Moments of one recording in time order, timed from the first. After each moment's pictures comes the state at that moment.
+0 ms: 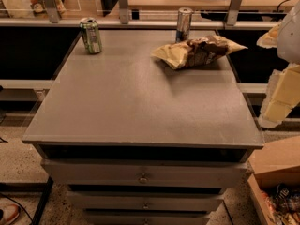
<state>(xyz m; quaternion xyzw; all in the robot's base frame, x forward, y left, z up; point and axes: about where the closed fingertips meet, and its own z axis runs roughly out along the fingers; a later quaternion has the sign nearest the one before) 0.438 -0.217 0.976 -0.60 0.78 -0.03 0.16</state>
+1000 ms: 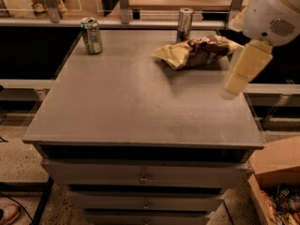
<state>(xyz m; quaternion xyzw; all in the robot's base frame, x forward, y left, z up) 0.489 -0.169 0.988 -0.60 0.77 0.00 0.22</state>
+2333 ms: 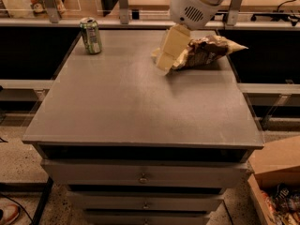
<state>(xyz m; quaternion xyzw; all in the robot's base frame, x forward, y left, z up) 0.574 -0.044 0.983 -0.62 0.73 0.04 0.26</state>
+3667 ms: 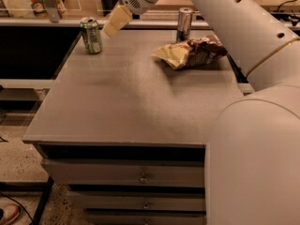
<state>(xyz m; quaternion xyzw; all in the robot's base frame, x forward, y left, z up) 0.758 0.080 0.976 -0.52 0.74 0.12 0.41</state>
